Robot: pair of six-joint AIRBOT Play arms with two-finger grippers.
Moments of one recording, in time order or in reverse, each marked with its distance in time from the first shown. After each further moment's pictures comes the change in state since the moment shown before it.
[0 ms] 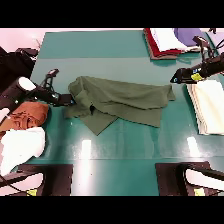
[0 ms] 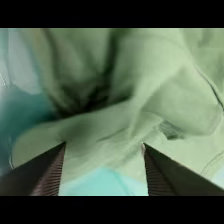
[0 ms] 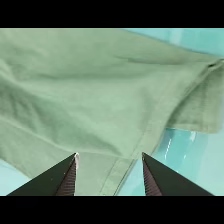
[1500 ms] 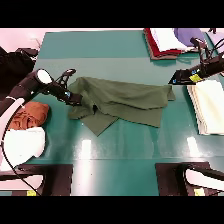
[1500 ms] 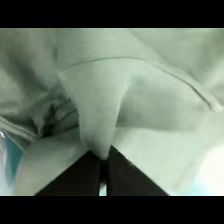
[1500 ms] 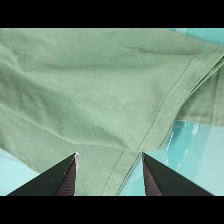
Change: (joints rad) left arm -0.132 -0.136 0.215 0.080 -0.176 -0.075; right arm 0.012 0.000 0.000 0.002 0.029 -0.001
